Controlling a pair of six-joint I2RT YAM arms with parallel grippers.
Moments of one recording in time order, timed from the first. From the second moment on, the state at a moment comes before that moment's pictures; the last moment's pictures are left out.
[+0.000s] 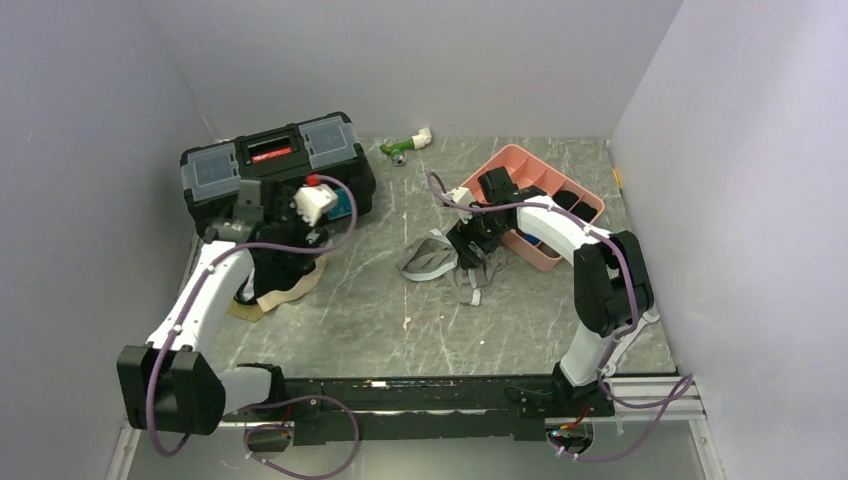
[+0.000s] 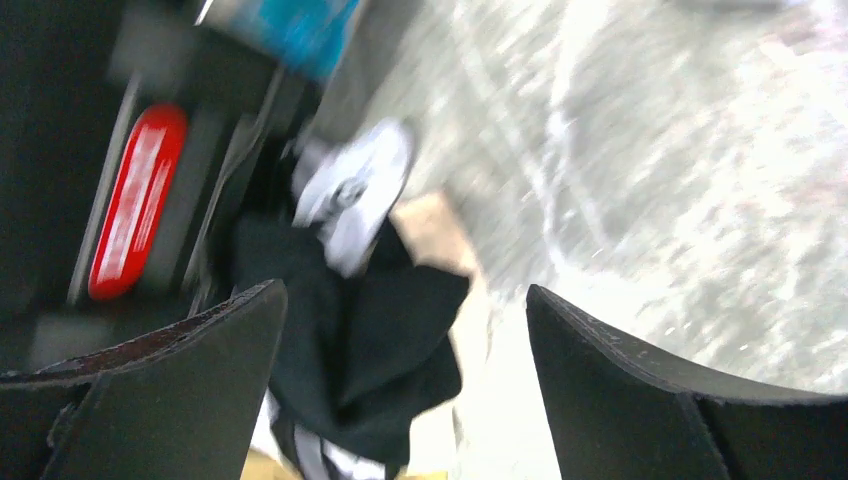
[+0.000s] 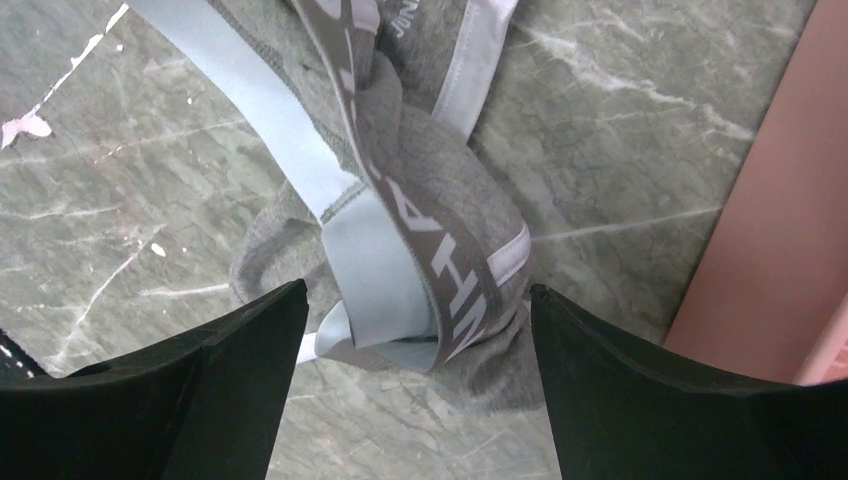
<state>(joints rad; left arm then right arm) -0.02 1.23 1.02 -0.69 0.29 0.62 0.39 1.76 1.25 -0.67 -0.38 -0.46</state>
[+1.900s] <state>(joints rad) -0.65 1.83 1.24 -0.51 0.26 0.55 0.18 1.69 1.17 -0.74 -0.64 -0.50</state>
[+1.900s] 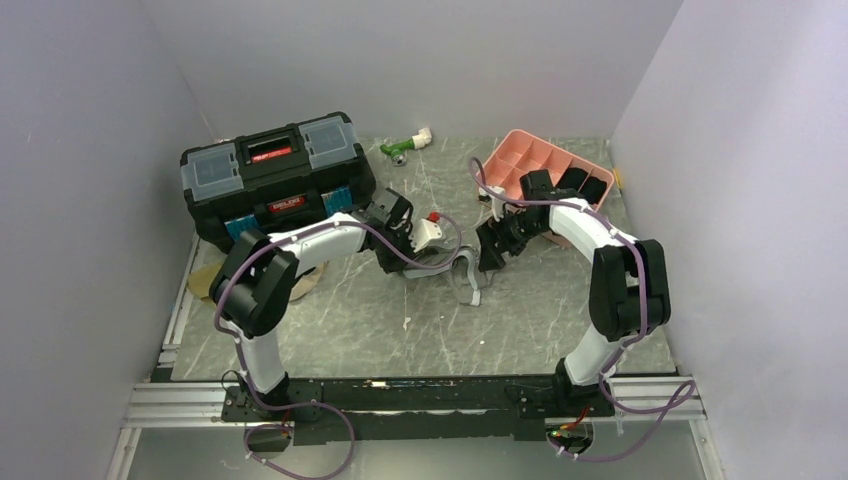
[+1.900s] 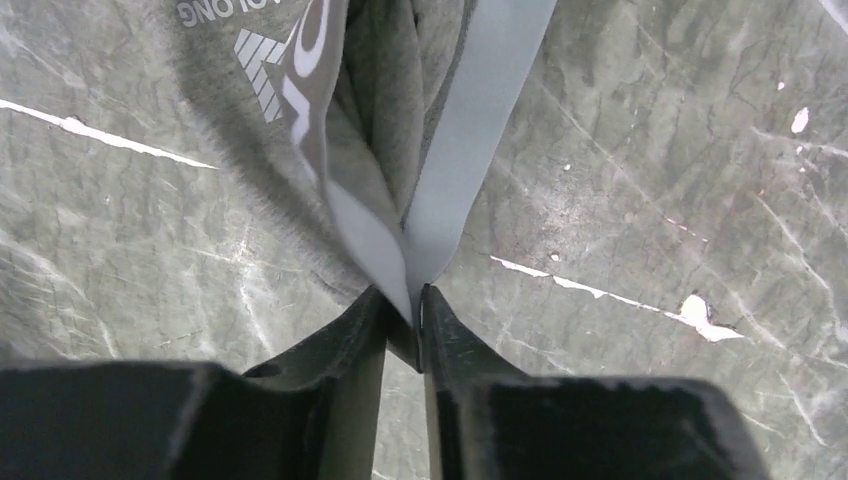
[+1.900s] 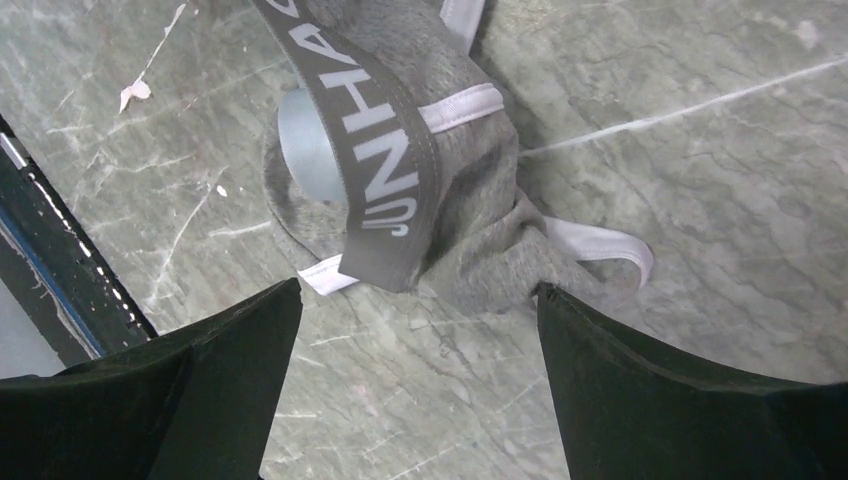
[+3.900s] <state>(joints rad) -0.48 1.66 1.36 -0.78 0.62 0.38 0.37 1.68 1.04 -0.54 -0.41 -0.39</state>
